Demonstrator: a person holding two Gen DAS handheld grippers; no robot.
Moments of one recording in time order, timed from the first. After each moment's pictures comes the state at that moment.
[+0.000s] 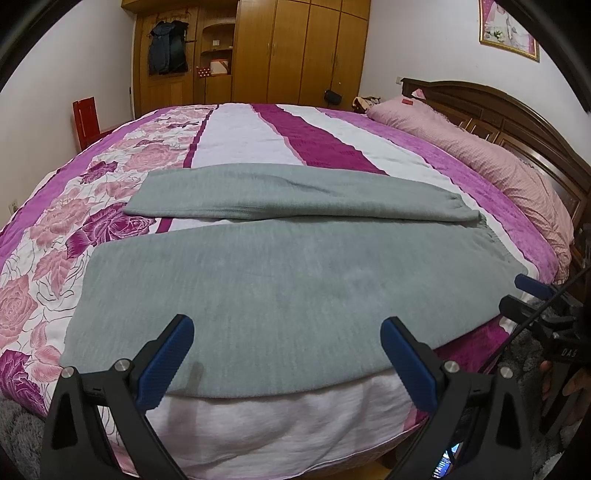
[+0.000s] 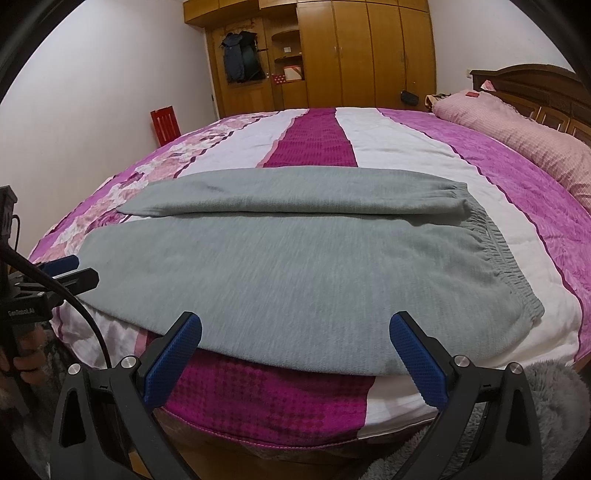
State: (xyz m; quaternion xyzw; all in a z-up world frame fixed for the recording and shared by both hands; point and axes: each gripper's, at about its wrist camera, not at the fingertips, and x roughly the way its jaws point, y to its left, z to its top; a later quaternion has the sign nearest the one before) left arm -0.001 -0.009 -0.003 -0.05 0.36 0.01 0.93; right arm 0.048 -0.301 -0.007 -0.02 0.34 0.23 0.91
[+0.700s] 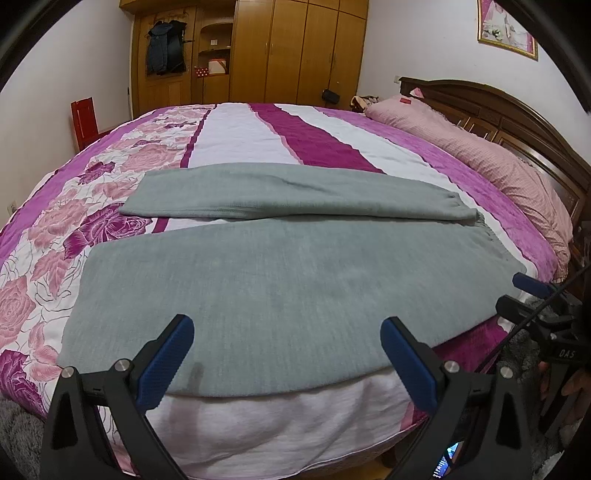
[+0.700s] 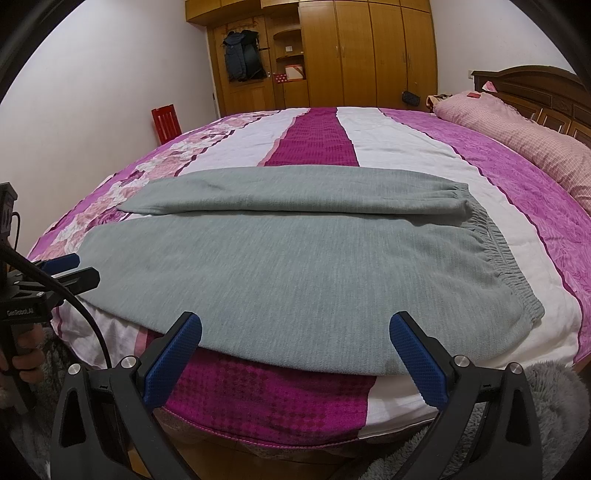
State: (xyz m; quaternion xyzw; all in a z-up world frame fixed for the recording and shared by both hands) left arm 0.000 -0.012 -0.002 -0.05 0.36 0.01 0.93; right arm 0.047 -0.301 -0.006 -0.02 0.34 0.23 0.91
